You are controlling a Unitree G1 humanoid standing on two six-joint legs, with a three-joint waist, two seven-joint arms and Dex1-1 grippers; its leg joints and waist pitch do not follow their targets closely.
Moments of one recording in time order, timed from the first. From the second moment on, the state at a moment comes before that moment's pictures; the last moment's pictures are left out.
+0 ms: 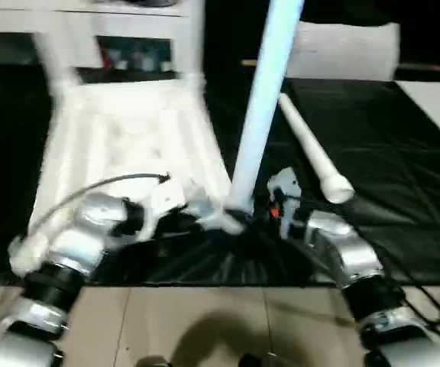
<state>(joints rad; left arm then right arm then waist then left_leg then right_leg) -0.48 0.39 -0.25 0.36 0.02 0.25 -0.98 -0.50 -0.12 0.08 0.64 0.19 0.07 0.73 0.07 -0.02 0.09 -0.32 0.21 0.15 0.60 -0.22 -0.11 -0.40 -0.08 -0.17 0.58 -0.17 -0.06</state>
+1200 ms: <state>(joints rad) -0.58 0.41 -0.24 0.55 0.08 0.04 -0.84 -0.31 -0.04 0.00 0.33 0.27 0.08 0.54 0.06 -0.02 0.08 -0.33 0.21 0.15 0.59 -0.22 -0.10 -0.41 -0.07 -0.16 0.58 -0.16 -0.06</state>
